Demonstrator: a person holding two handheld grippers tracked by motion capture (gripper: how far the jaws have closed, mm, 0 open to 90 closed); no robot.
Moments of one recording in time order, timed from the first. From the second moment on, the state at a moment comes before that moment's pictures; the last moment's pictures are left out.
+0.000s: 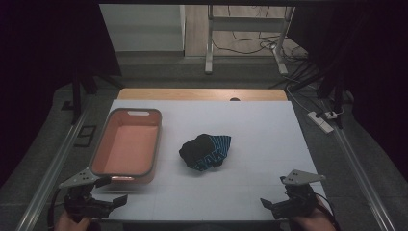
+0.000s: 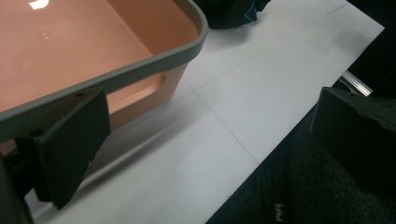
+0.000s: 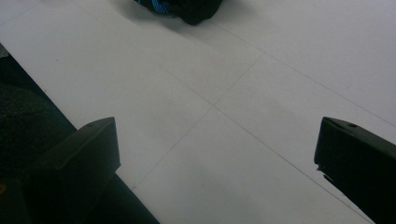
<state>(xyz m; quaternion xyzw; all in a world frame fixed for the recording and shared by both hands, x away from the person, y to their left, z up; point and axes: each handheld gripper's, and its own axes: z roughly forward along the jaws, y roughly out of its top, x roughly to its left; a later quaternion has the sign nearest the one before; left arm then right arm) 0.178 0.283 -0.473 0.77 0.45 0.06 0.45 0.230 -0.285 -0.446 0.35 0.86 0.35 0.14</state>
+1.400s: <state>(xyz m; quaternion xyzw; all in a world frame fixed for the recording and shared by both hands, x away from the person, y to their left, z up) 0.156 0.296 -0.472 0.78 0.46 0.10 0.41 0.229 -0.287 -0.446 0.36 0.85 0.35 0.14</state>
